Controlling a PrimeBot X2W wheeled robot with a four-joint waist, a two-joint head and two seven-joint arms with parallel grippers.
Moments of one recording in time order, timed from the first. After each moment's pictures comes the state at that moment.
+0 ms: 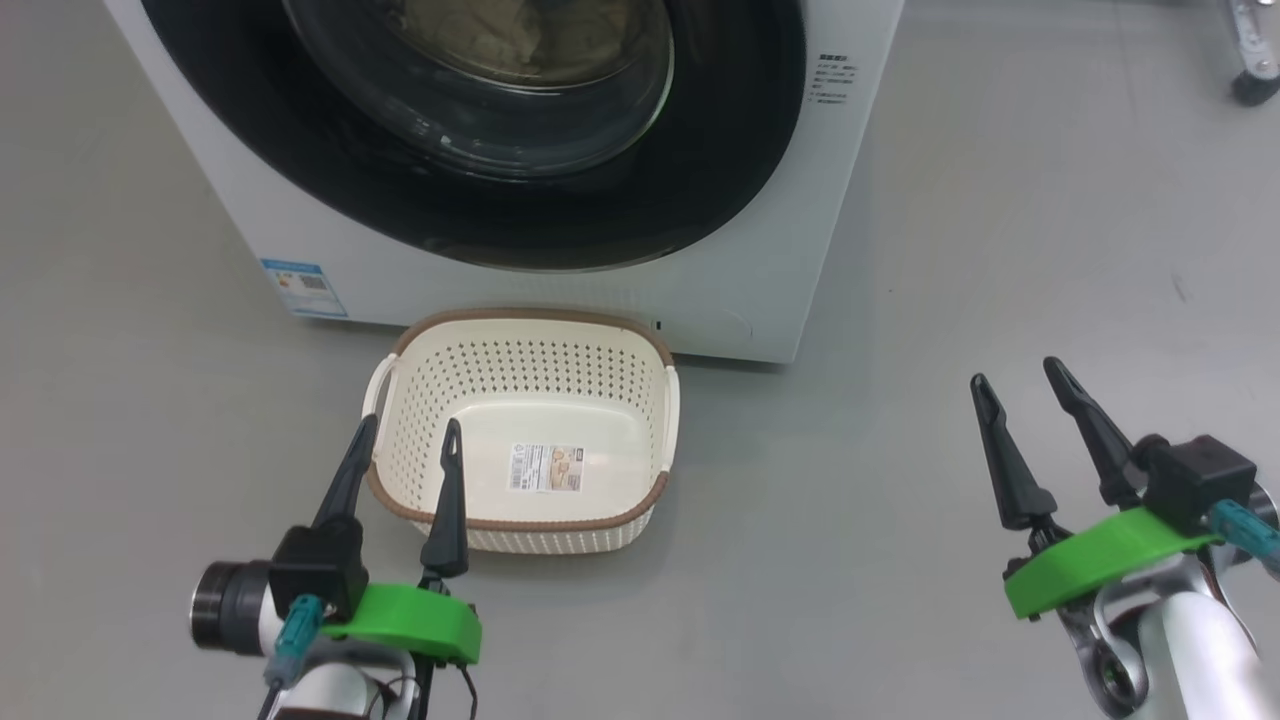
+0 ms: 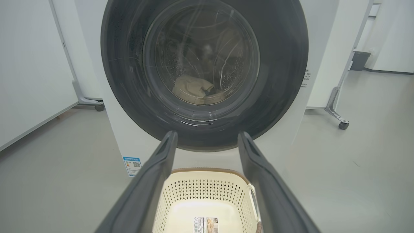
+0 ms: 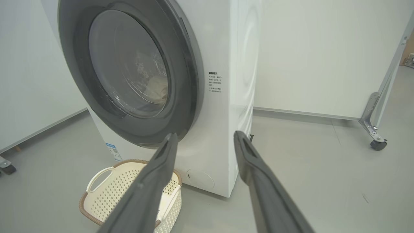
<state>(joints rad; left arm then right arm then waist) -0.21 0.11 -0.33 0.23 -0.20 0.04 -0.25 -0.13 -0.06 -0.04 0.20 0.11 0.13 -0.22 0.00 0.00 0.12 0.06</state>
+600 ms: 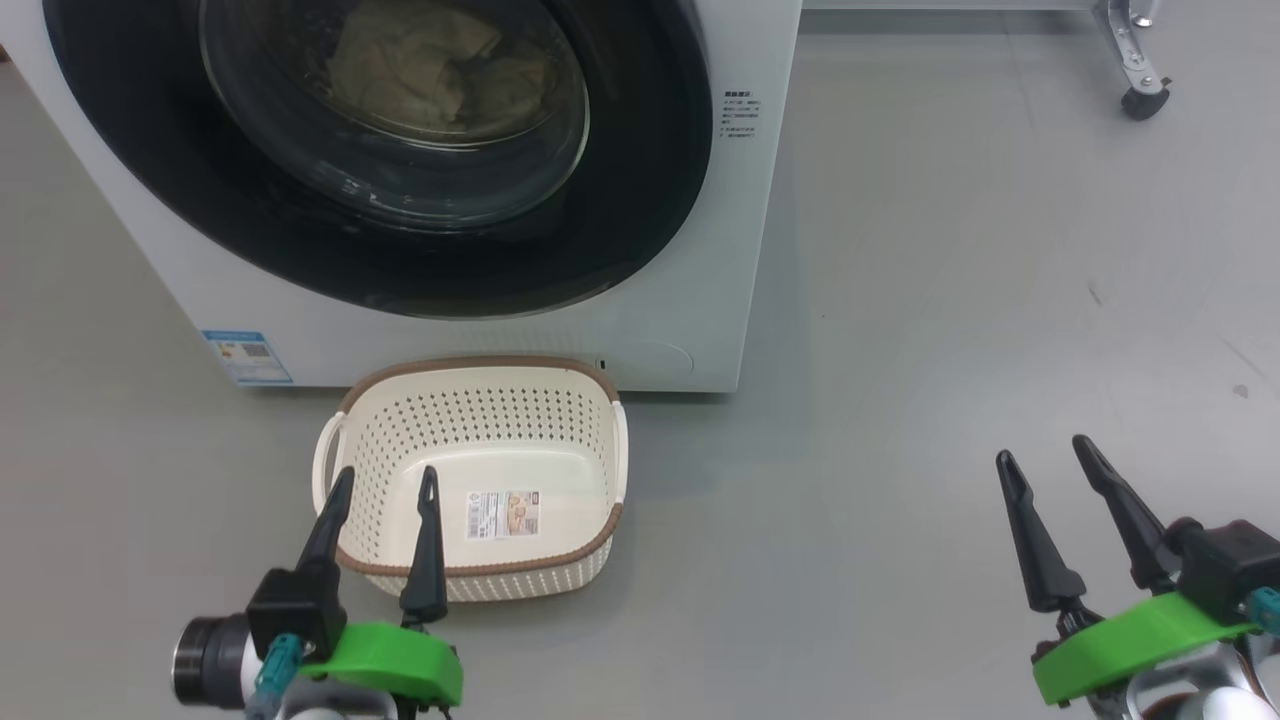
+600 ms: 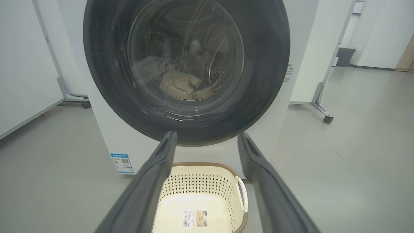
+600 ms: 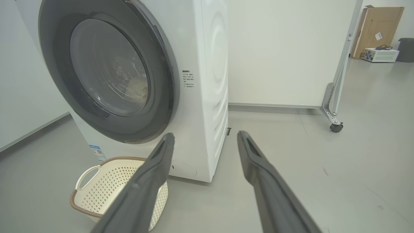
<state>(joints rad) -0.13 0.13 -0.31 0.22 -0.24 0.07 -0.24 0.08 -0.04 -0.08 0.01 0.12 0.13 -0.16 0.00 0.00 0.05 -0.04</state>
